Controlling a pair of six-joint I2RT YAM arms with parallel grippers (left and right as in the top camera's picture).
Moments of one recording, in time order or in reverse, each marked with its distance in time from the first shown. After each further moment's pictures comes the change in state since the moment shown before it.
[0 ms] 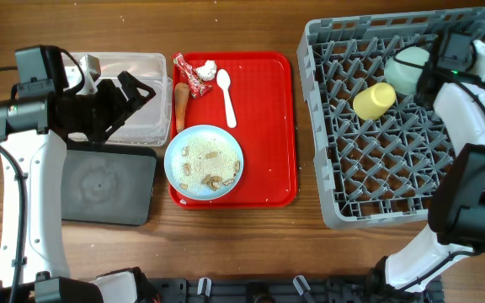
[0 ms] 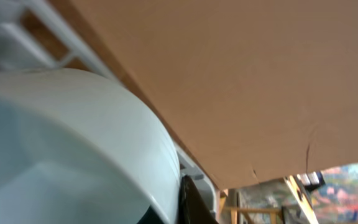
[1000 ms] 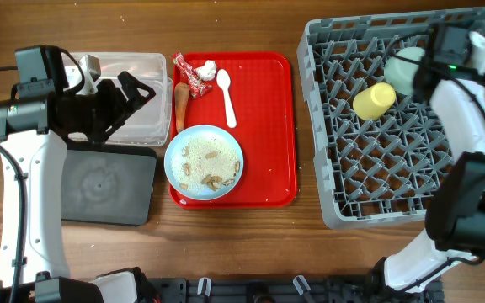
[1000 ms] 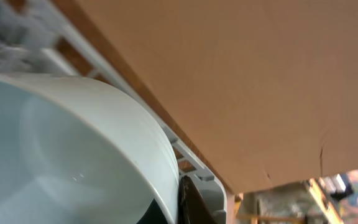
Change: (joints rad) left arm 0.000 0.000 0.000 0.000 0.000 0.000; right arm 0.045 -0.033 0.040 -0.070 -0.027 0.064
